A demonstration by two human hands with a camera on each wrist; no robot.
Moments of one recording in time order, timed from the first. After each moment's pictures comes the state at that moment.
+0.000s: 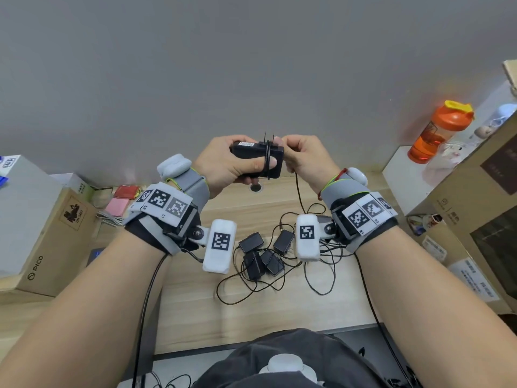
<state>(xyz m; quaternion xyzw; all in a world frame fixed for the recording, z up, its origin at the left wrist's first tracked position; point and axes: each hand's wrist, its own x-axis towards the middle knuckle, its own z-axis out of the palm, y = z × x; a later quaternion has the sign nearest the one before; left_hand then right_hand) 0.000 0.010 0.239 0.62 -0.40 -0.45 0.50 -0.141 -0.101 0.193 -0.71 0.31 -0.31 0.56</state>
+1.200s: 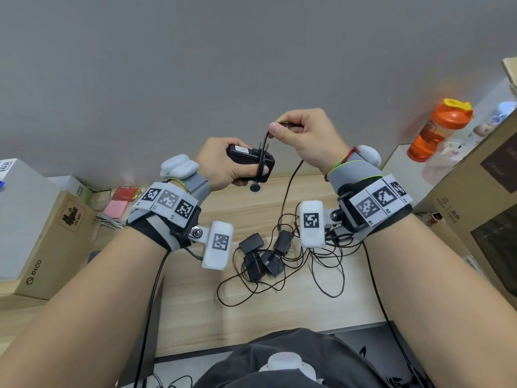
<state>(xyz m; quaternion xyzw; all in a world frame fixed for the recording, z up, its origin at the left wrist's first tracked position) 0.014 0.000 0.228 0.69 -0.43 -0.38 0.45 -0.143 -0.112 0.234 -0.77 0.27 -0.32 0.49</state>
